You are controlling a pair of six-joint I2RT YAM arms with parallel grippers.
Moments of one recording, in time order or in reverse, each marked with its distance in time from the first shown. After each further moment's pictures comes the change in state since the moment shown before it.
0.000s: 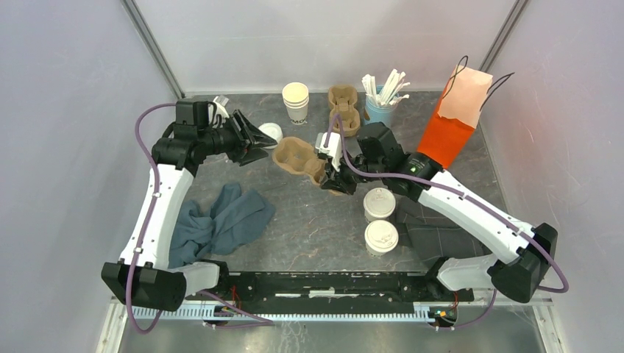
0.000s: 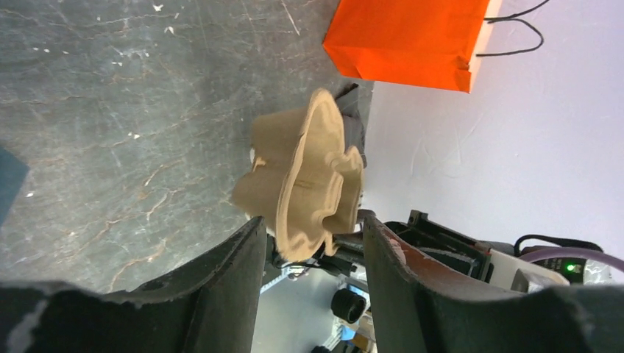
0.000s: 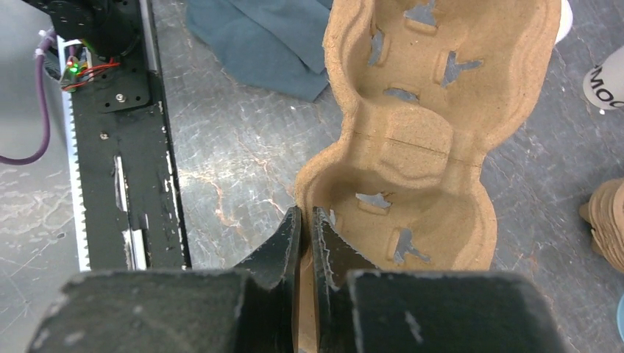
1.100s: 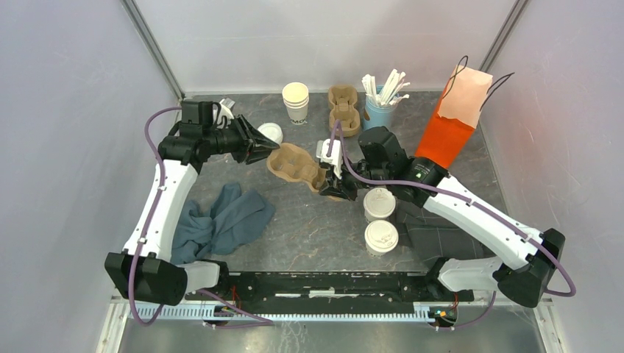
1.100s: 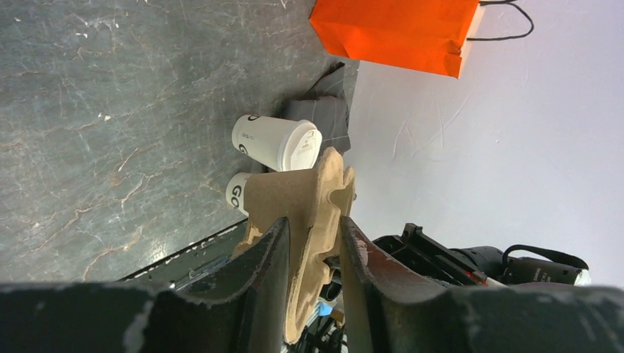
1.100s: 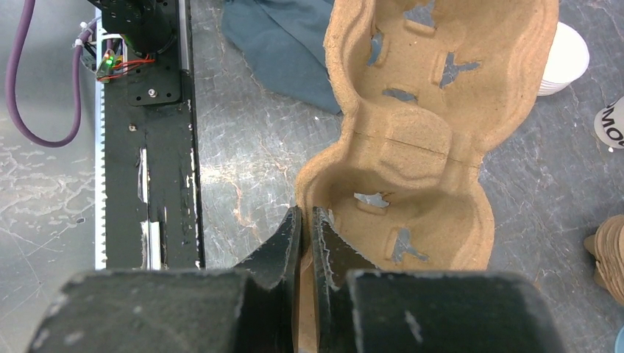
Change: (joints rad) left arm 0.000 0.029 -0.045 0.059 0.099 -0.063; right arm 0.046 -0.050 -0.010 -0.013 -0.047 -0.032
